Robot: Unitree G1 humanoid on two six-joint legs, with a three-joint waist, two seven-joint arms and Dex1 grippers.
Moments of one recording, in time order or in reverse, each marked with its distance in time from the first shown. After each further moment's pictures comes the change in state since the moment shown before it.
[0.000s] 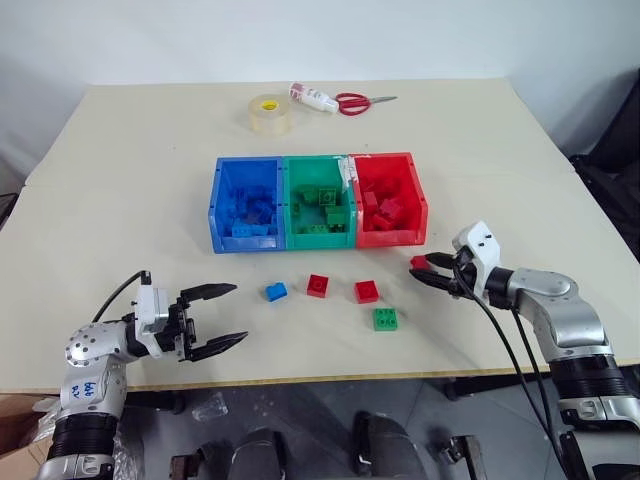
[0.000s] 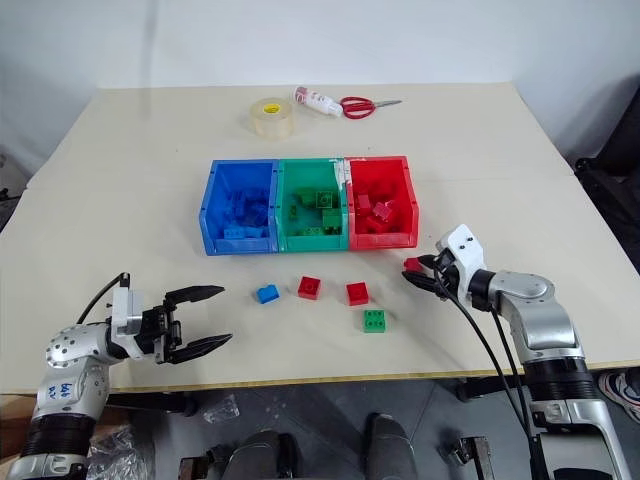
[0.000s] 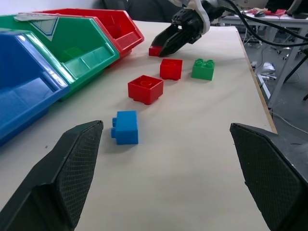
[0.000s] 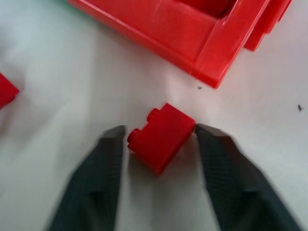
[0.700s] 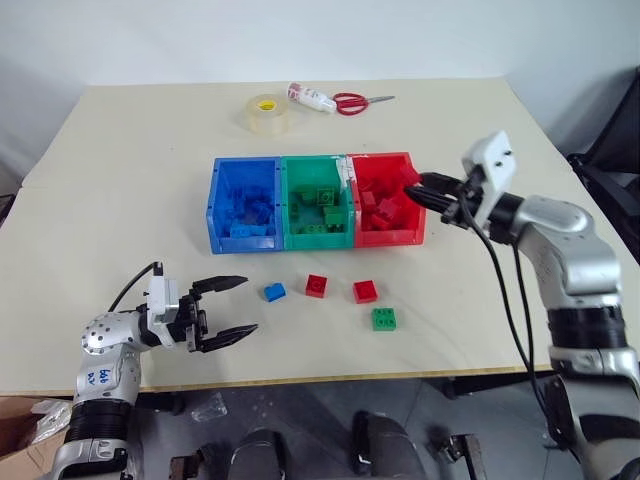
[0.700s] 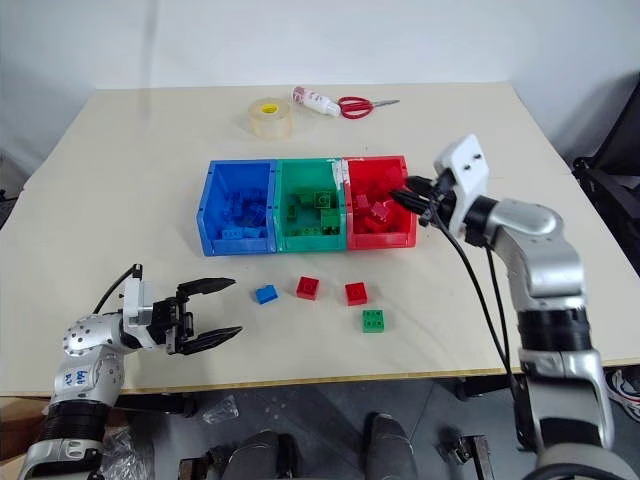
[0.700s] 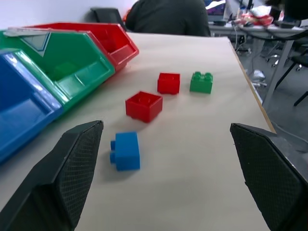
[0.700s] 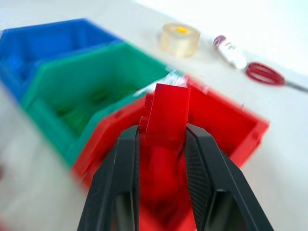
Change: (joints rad) left arm -0.089 -0.032 -0.032 0.074 0.002 -0.004 -0.030; right arm -0.373 0.058 0.001 0.069 0.020 -0.033 -0.052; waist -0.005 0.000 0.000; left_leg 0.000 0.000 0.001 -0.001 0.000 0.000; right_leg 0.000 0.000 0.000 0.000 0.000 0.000
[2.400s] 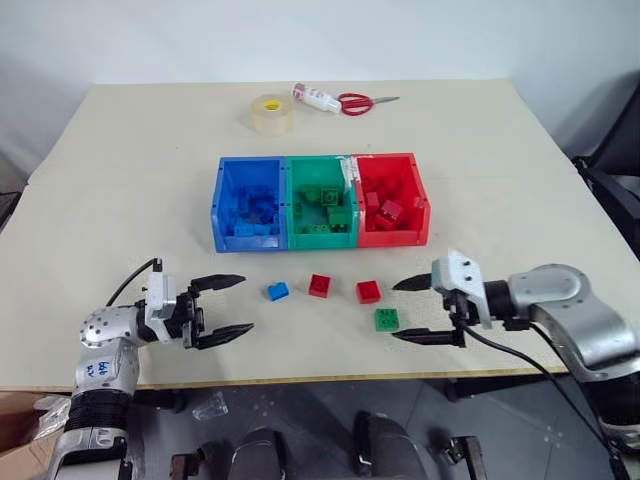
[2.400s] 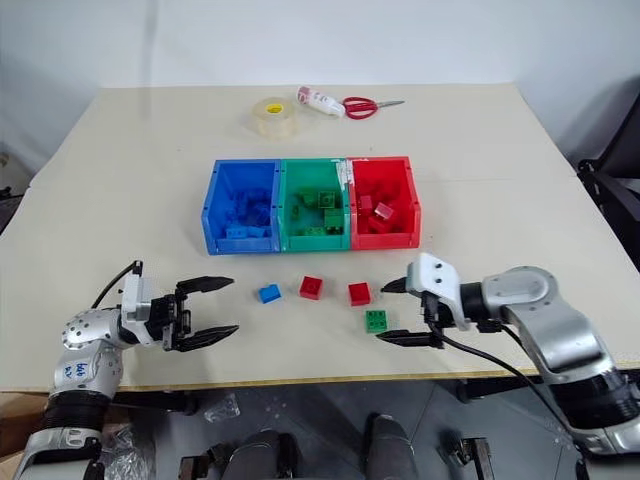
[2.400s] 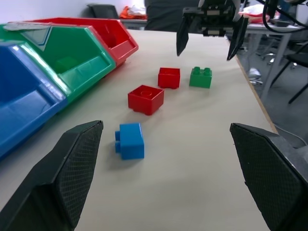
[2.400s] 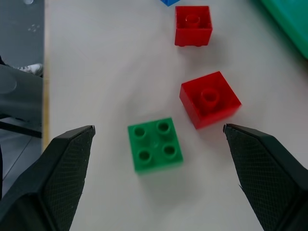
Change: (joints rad) left arm -0.013 0.019 0.004 0.042 0.003 -0.015 -0.030; right arm 0.389 -0.238 0.216 -0.419 0.022 0.054 0.367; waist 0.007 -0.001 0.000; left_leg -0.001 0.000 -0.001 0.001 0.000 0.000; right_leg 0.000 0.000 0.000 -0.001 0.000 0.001
